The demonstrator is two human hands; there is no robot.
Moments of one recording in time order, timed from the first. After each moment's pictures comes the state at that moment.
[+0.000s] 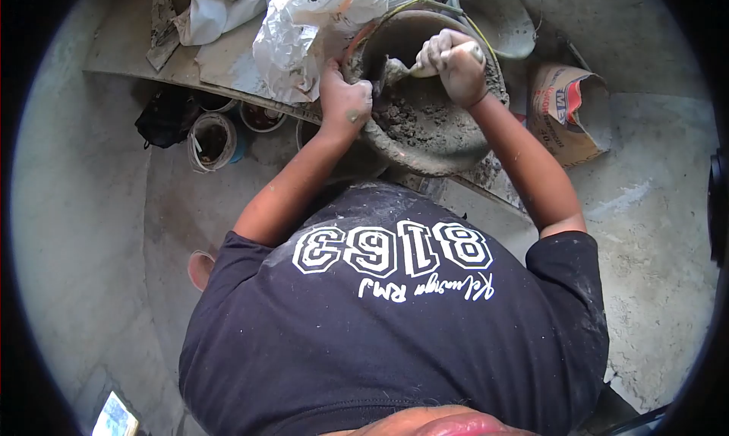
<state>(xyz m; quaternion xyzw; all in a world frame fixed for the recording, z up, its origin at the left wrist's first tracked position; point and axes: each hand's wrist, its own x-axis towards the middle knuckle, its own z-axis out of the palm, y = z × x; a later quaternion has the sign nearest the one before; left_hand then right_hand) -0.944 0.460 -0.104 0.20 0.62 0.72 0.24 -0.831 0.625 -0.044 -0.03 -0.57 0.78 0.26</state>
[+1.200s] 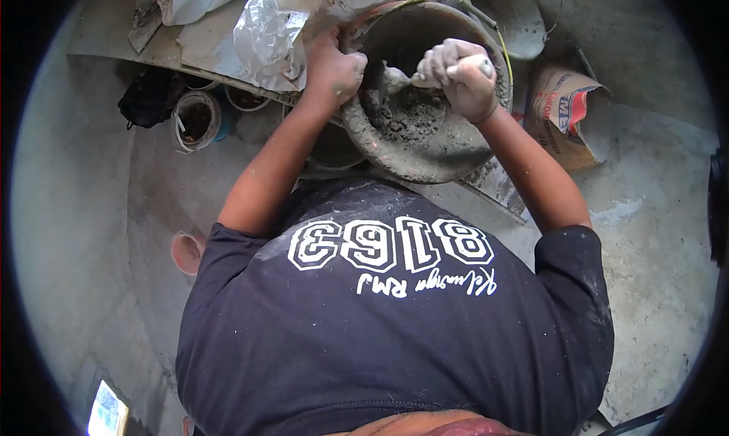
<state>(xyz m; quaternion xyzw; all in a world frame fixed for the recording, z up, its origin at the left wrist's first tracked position) -0.973 0.477 -0.077 0.28 0.70 0.61 0.25 -0.813 0.626 -0.040 -0.03 -0.58 0.79 0.16</state>
